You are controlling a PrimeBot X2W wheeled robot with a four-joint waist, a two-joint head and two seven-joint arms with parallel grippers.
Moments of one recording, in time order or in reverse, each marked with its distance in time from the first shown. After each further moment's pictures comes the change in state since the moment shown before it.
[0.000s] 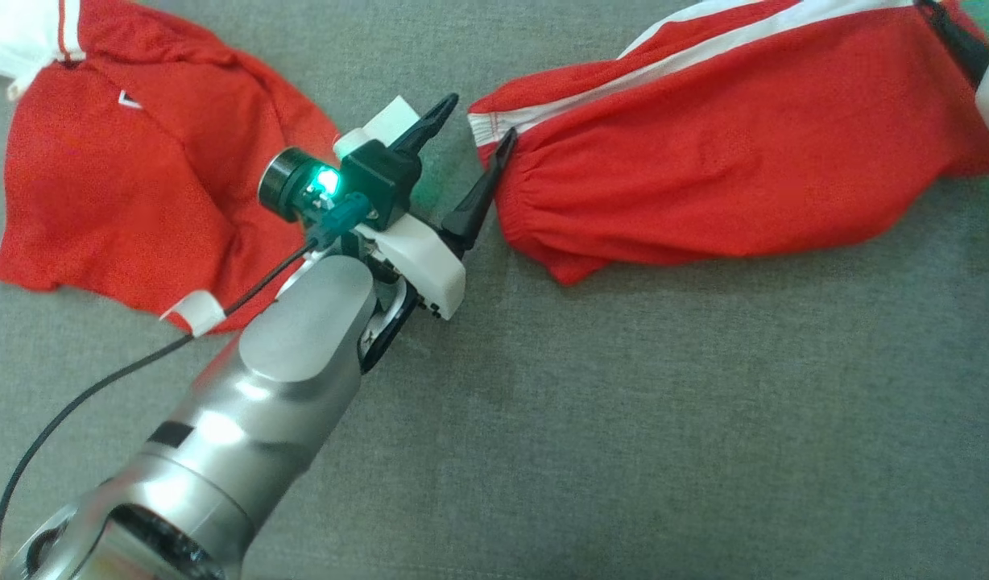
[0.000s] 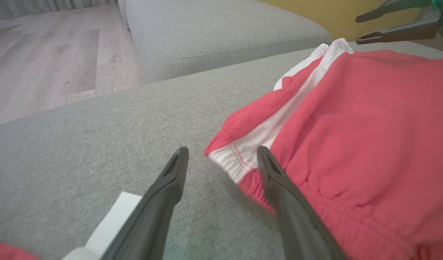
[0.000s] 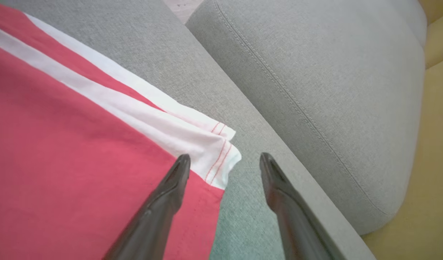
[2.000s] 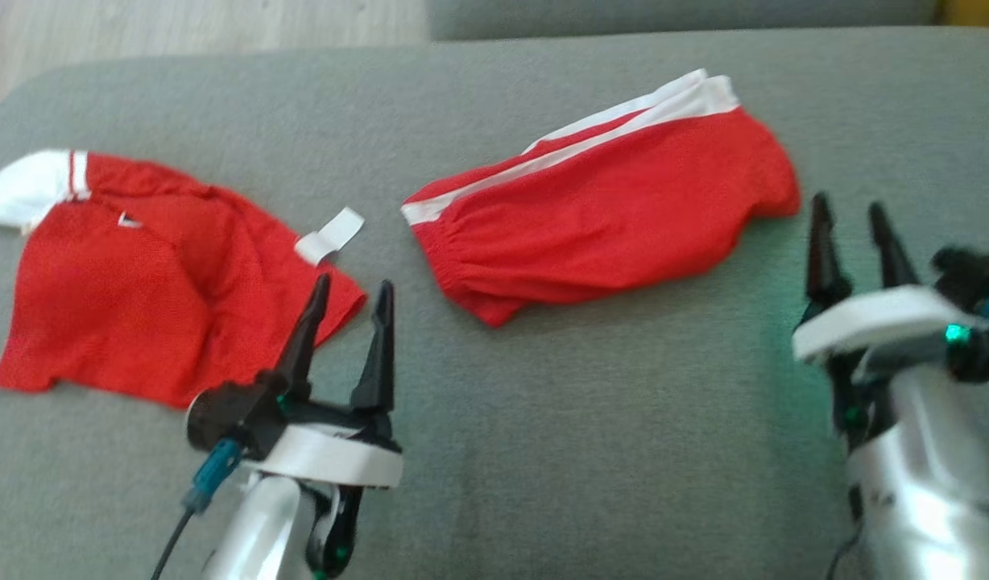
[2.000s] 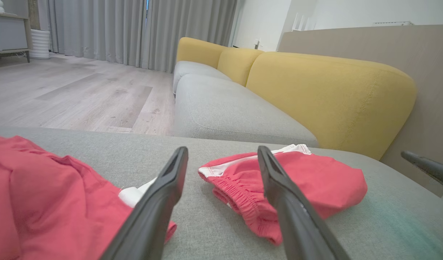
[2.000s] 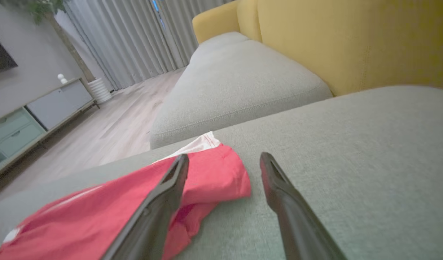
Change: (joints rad) left arm 0.714 -0.053 0.586 -0.506 0.224 -0.027 -0.044; right arm 0.916 0.756 -1.359 -0.153 -0.349 0.000 -0.218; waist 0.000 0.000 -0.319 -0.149
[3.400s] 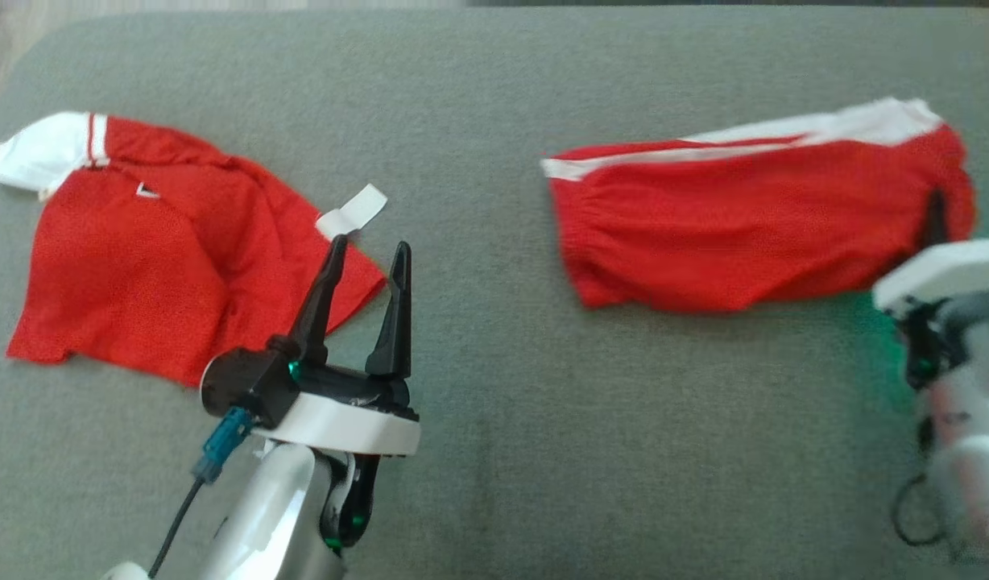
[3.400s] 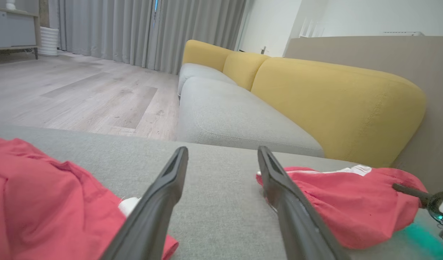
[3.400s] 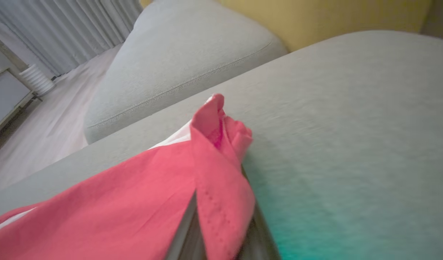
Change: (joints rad) left arm -0.088 -0.004 -0.067 -0.006 -0.060 0.027 0.000; right arm -0.348 -0.138 -0.172 0.588 0.030 0.000 -0.048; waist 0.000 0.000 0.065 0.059
